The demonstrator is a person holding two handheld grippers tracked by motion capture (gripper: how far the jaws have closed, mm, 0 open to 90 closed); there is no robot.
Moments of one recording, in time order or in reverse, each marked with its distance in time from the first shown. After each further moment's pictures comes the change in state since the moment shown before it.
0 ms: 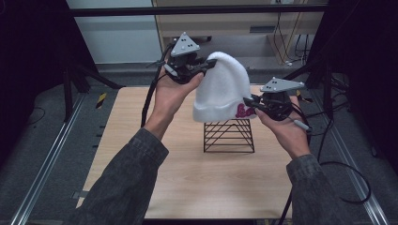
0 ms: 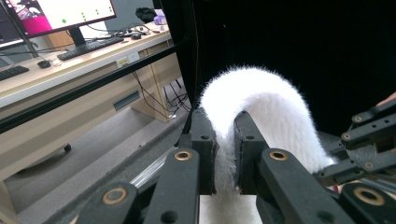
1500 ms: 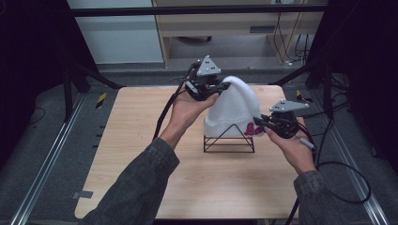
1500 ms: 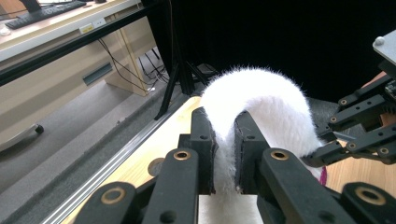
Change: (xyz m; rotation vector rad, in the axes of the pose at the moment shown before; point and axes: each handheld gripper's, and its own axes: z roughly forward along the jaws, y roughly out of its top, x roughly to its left) left arm -0.030 -0.037 0.043 0.133 -0.090 0.036; right arm -0.013 -0.074 0.006 0.098 -0.007 0.100
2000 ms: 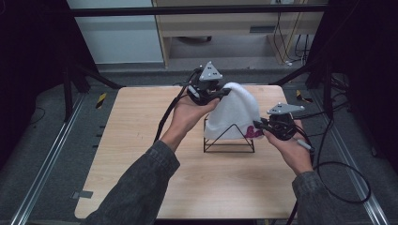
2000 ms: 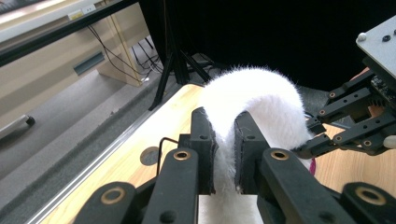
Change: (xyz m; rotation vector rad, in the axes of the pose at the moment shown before) left arm -0.004 -0.013 0.010 0.046 -0.024 -0.002; right arm -0.003 -0.012 0.013 0.048 -0.013 -0.002
